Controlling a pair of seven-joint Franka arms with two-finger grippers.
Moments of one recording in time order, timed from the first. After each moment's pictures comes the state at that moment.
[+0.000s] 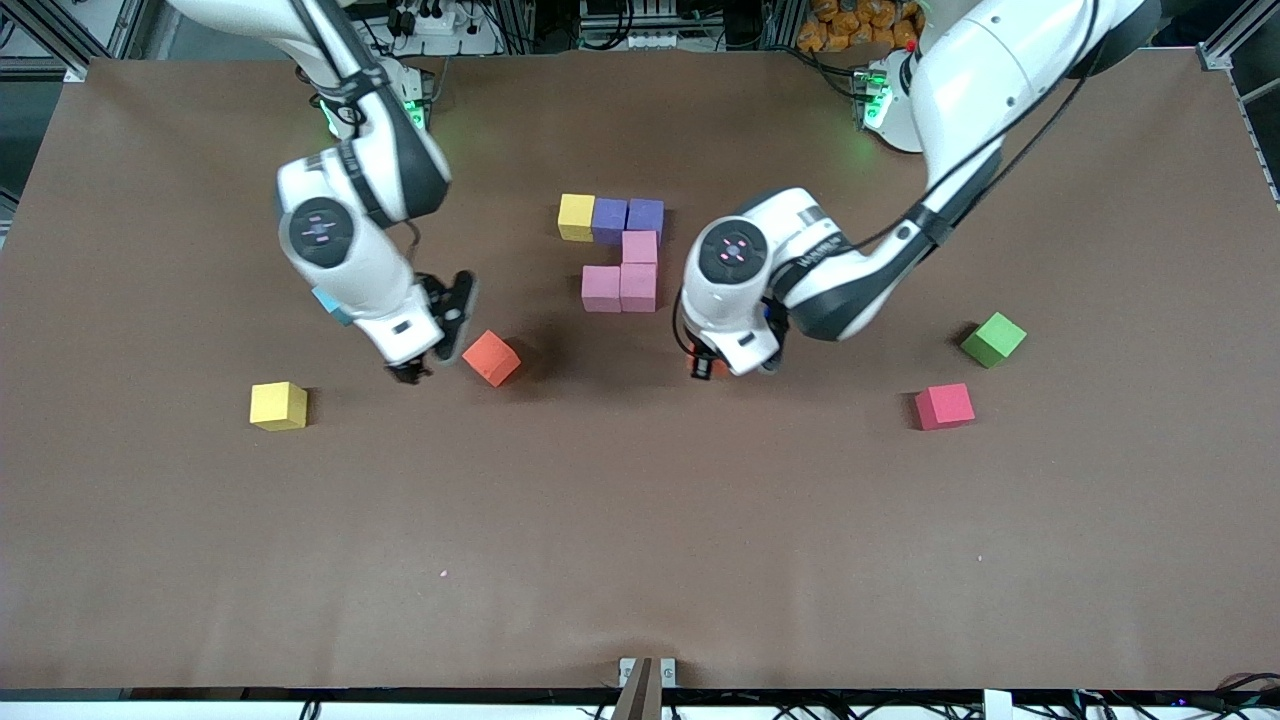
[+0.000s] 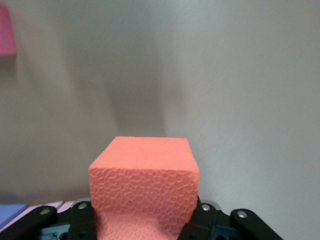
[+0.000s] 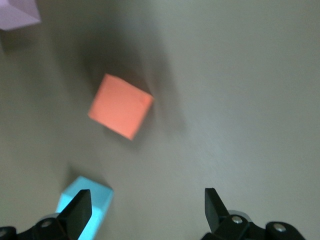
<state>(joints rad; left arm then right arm) -0.09 0.73 -0.80 -1.61 0.50 2.06 -2.39 0.34 0.18 -0.02 -2.07 0.00 2.22 -1.00</state>
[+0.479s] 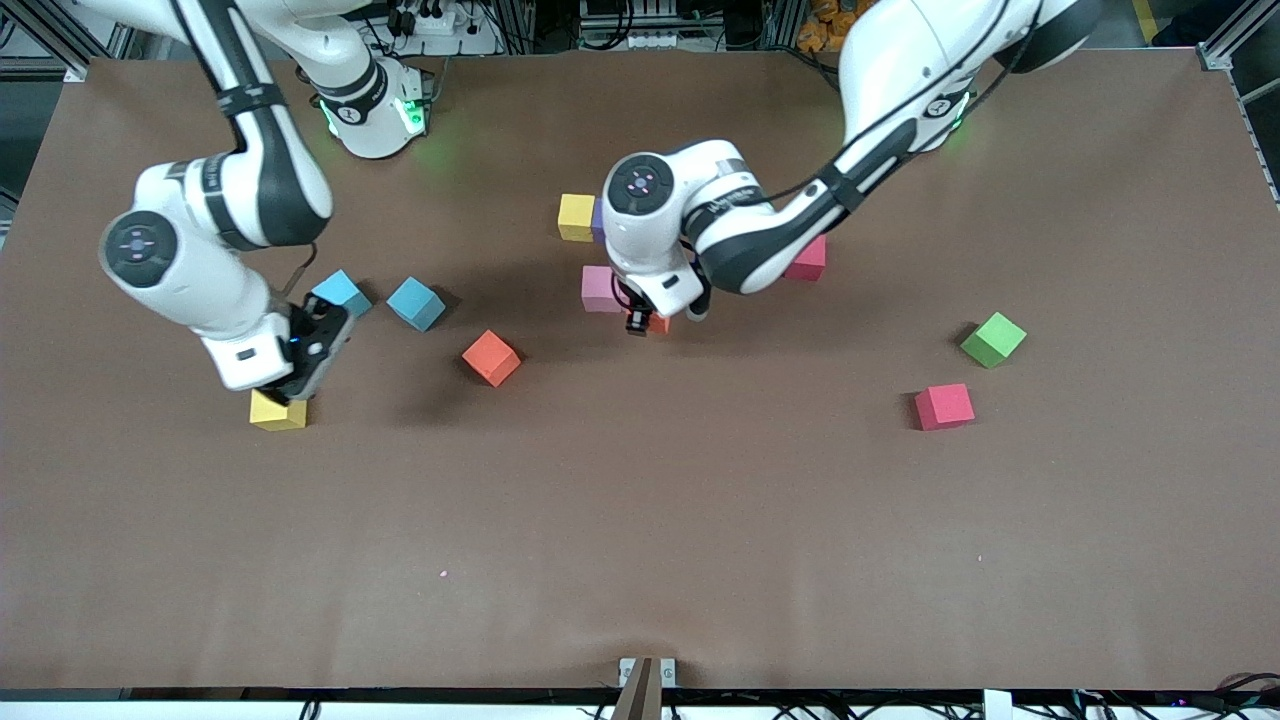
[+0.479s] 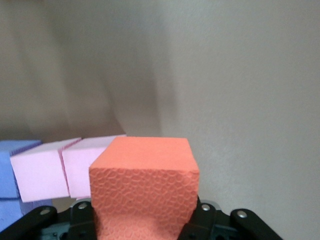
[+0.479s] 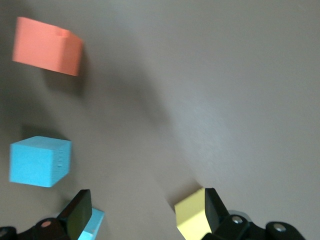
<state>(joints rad) -0.33 0.74 -0.72 -1.53 0.49 2.06 -2.59 0.12 0.15 -0.03 -2.08 0.00 2.25 -0.94</state>
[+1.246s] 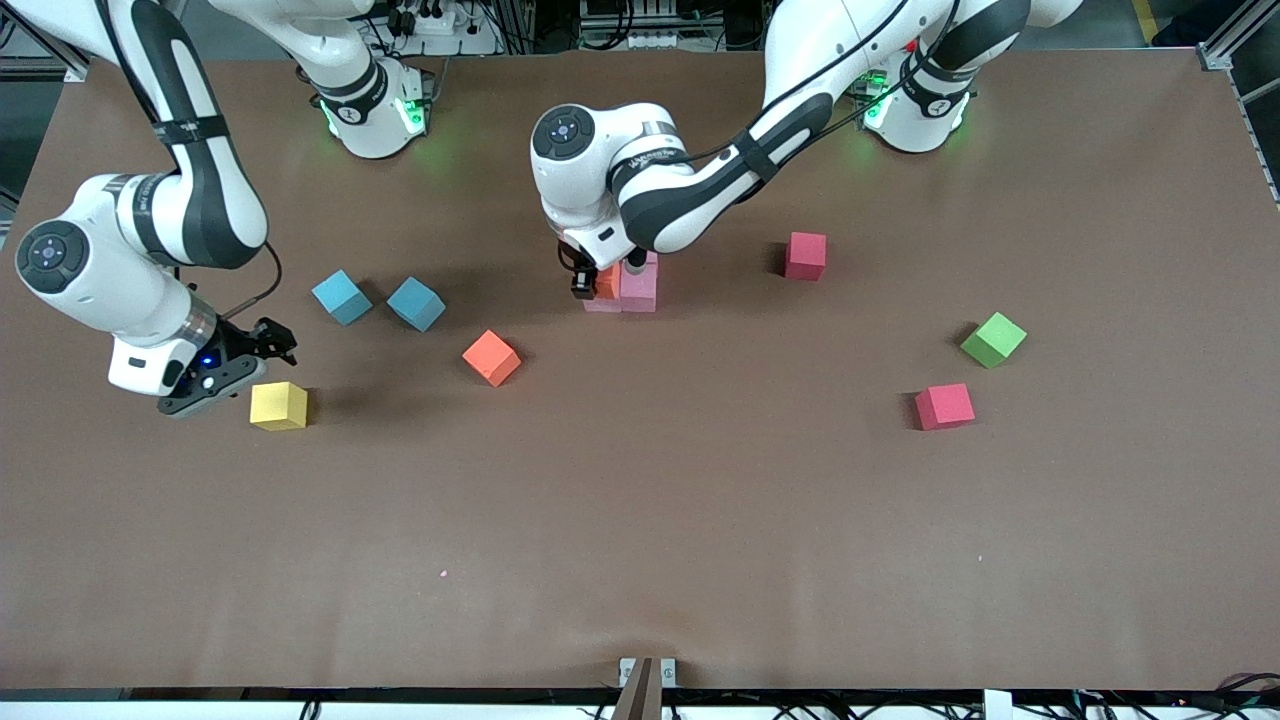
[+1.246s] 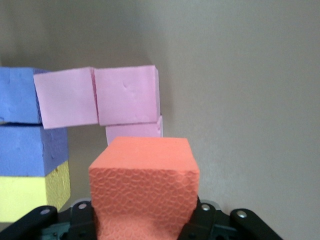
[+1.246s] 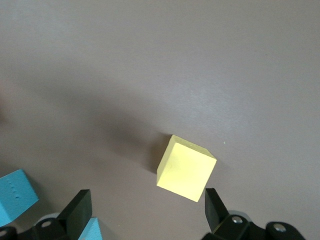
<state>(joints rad) -0.54 0.80 -0.65 -1.42 0.48 2.08 -2.74 -0.04 0.18 -0.03 -2.14 0.00 2.35 -0.59</state>
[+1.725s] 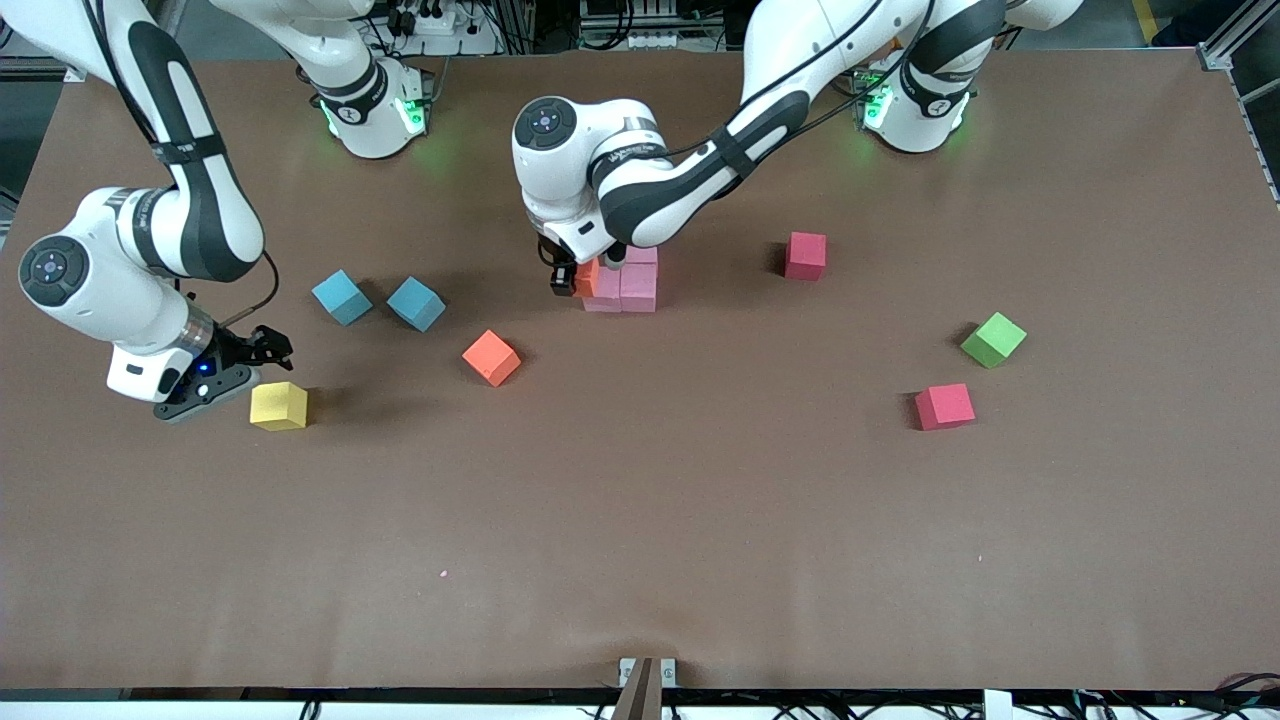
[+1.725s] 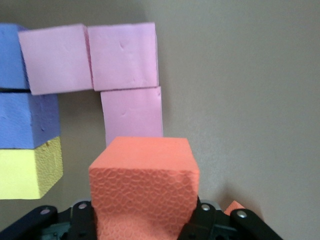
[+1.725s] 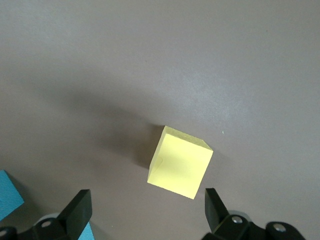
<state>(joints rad) -0.65 0.85 -0.57 -1.34 0.47 2.12 -2.76 -0.07 0.23 -0.03 -2.14 0.00 2.37 -0.58</state>
